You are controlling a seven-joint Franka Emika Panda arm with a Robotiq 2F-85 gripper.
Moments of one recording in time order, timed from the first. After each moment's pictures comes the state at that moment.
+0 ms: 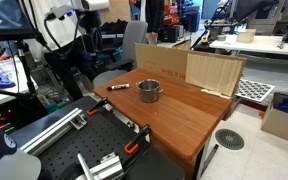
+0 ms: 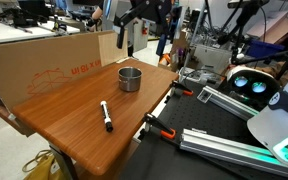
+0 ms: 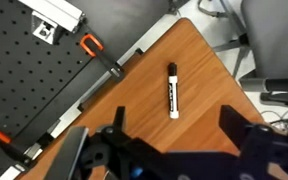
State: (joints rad) arm 0.07 -0.32 0.28 -2.68 0.37 2.43 0.77
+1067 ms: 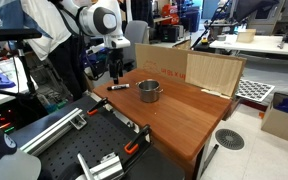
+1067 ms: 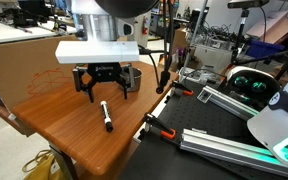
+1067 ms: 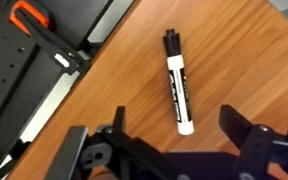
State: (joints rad) arm 0.25 0.35 0.12 -2.30 -0.06 2.55 1.24
